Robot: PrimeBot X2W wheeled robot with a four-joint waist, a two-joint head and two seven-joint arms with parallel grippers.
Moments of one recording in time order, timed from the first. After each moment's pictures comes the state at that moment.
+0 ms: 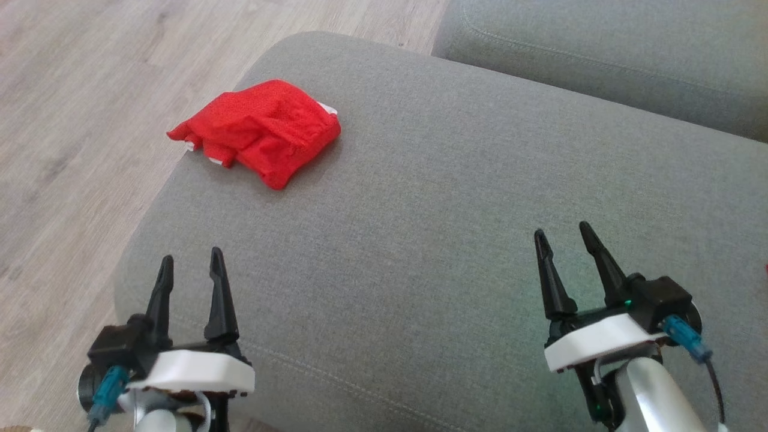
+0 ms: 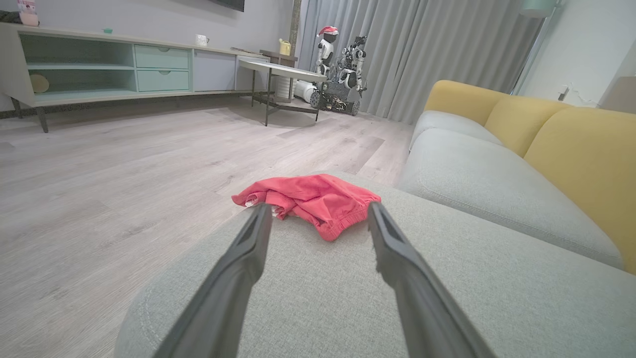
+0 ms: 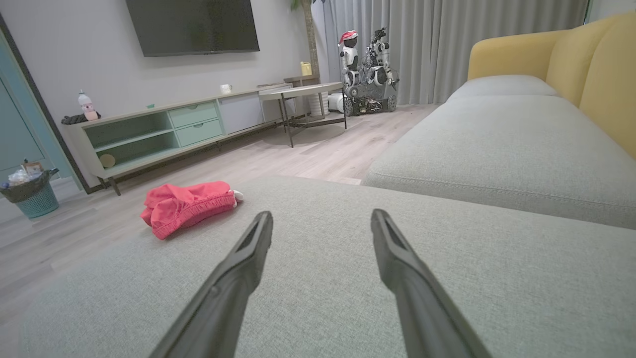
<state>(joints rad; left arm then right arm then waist) 0.05 0.05 -0.13 0.04 -0.26 0.12 -0.25 -0.12 -0.05 0.15 0.33 0.16 0.13 -0.25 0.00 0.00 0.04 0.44</state>
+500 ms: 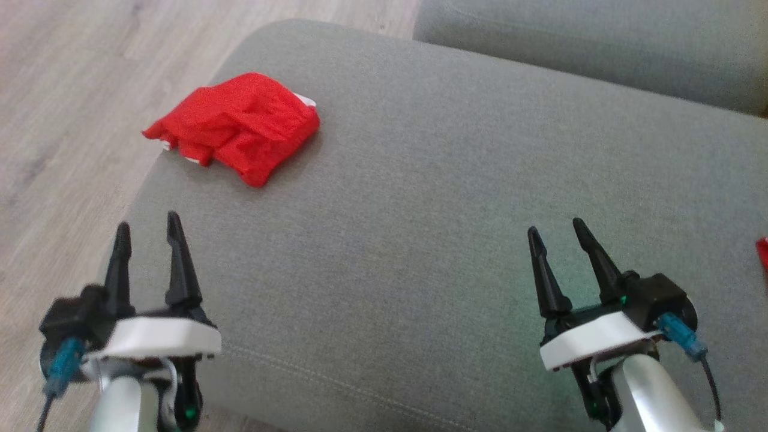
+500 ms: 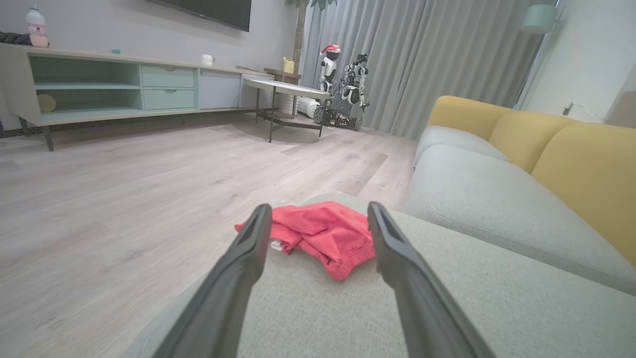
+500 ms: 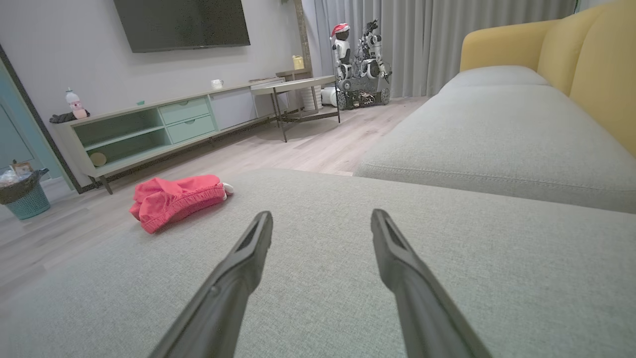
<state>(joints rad) -0.02 0.05 -0.03 0.06 -0.26 0.09 -0.25 -0.12 -0.05 0.16 0.32 0.15 0.13 -0.25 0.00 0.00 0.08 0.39</state>
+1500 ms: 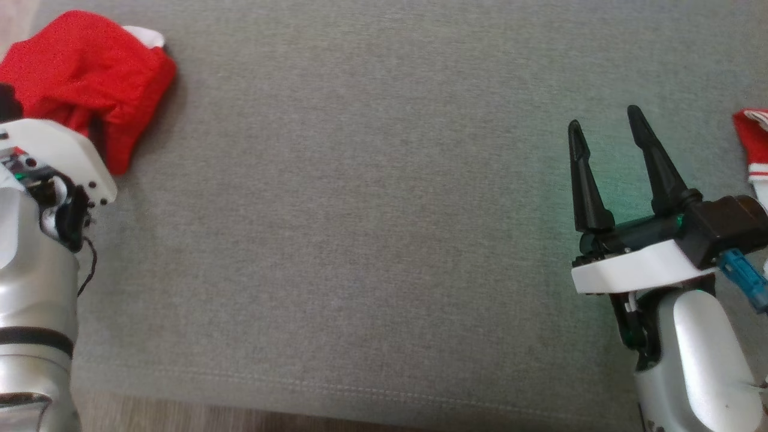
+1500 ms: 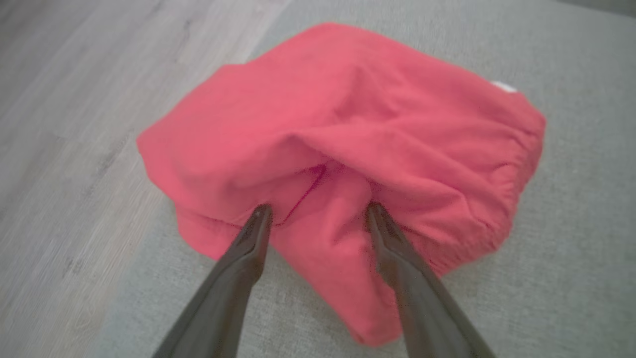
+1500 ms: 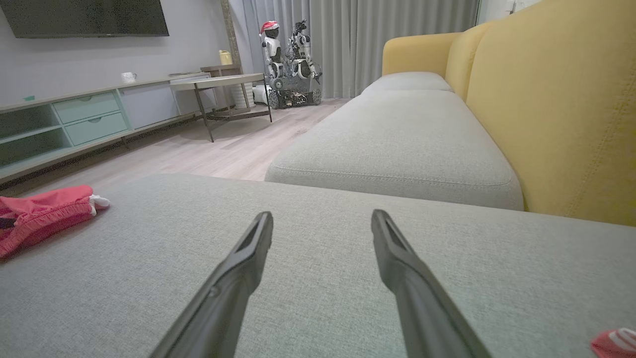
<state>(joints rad) -0.84 0.28 -0.02 1.01 -0.25 -0.05 0.12 -0.22 -0.05 0.08 -0.03 0.03 0.13 -0.09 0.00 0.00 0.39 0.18</state>
